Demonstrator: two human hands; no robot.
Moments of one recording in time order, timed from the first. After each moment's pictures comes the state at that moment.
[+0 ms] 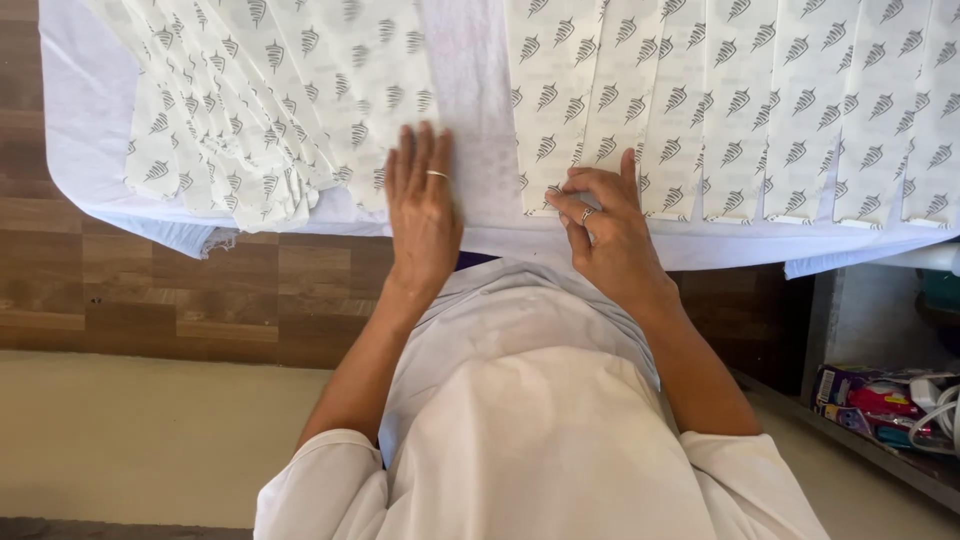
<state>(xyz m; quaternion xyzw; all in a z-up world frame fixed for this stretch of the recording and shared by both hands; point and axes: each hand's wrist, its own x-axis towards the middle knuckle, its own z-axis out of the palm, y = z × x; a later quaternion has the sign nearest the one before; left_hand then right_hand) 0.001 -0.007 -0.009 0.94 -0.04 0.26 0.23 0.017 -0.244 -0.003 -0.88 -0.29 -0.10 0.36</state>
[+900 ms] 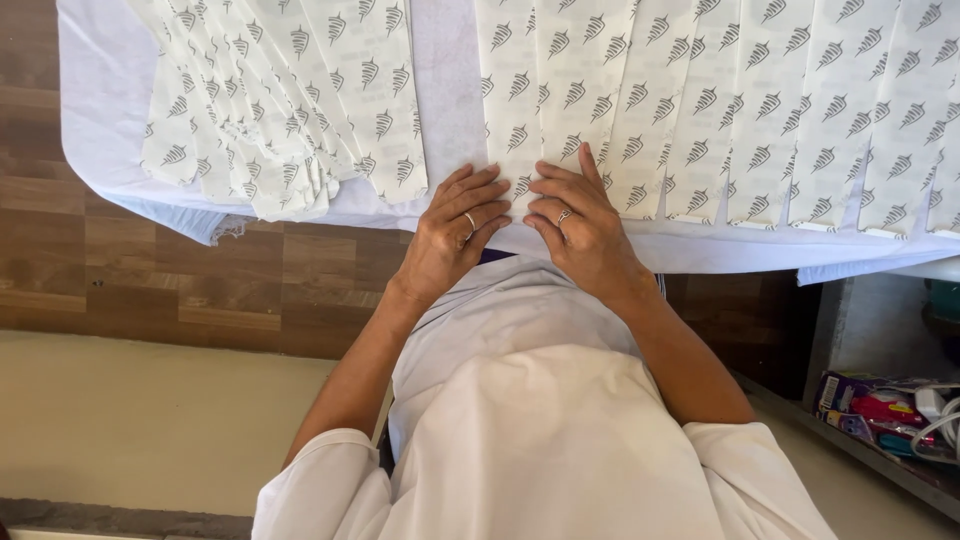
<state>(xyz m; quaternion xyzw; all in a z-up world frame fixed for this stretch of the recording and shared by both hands) -0.011 0.010 -0.013 0.83 -0.23 0.25 0.45 0.024 -0.197 -0.008 -0.84 -0.39 -0.15 0.36</state>
